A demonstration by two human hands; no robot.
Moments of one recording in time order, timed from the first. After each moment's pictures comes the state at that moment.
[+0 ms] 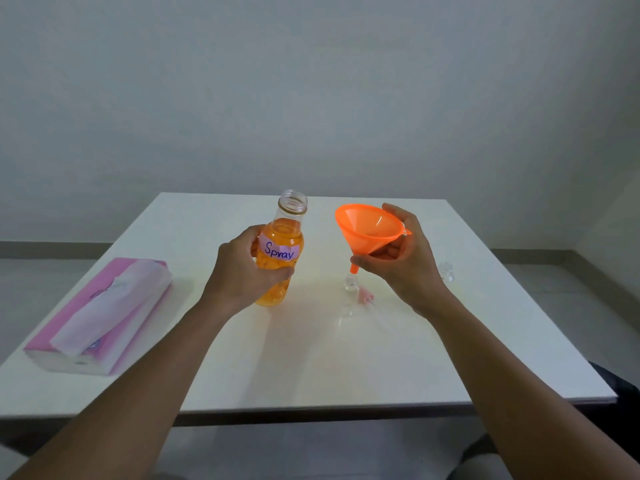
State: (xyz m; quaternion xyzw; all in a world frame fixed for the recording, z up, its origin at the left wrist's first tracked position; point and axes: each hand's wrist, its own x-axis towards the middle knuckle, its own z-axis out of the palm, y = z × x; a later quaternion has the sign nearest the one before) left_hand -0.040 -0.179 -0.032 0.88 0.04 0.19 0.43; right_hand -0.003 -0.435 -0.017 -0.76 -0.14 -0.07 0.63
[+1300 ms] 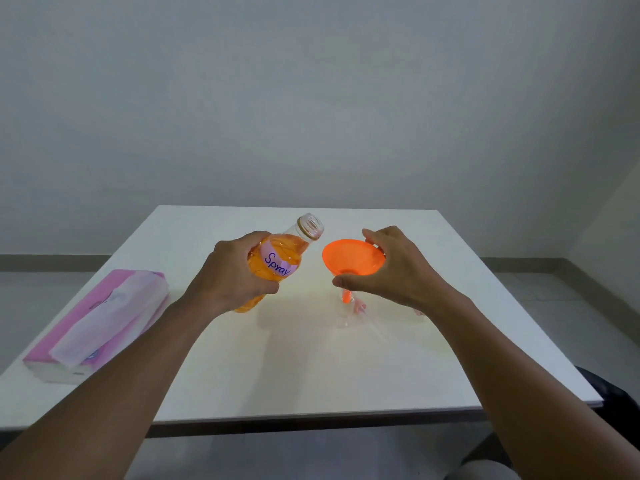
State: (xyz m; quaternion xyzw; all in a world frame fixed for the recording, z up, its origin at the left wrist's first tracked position) left_hand -0.047 -0.169 -0.006 0.93 -0.01 0.14 0.33; right_hand -0.009 -0.443 0.013 -0.93 -0.17 -0.06 0.31
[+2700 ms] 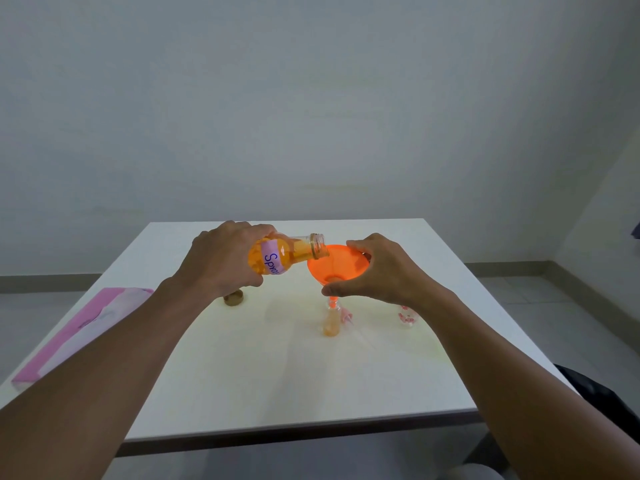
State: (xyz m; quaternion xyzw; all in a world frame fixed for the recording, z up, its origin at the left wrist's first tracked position) left_hand -0.042 -0.185 0.049 0.98 -0.05 0.16 0.07; right_hand -0.013 -0.450 0.035 -0.94 -0.18 -0.05 0.29
